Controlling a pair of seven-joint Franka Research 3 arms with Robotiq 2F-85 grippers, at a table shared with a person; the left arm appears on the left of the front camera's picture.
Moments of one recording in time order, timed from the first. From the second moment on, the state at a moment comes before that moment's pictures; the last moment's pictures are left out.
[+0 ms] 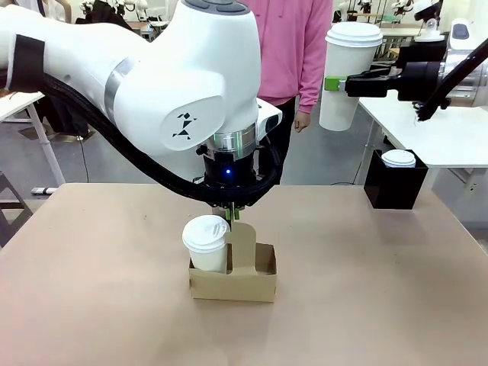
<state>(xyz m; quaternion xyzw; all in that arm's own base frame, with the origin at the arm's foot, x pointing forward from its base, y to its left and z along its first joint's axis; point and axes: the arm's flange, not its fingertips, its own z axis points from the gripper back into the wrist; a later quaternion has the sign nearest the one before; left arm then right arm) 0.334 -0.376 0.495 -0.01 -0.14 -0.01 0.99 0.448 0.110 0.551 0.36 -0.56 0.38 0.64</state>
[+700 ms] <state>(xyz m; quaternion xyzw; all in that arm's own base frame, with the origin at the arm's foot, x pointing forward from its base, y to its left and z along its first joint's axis) 0.357 -0.288 0.603 -0.15 -0.10 -0.23 0.96 0.473 0.142 0.480 0.44 -0.48 0.48 0.59</state>
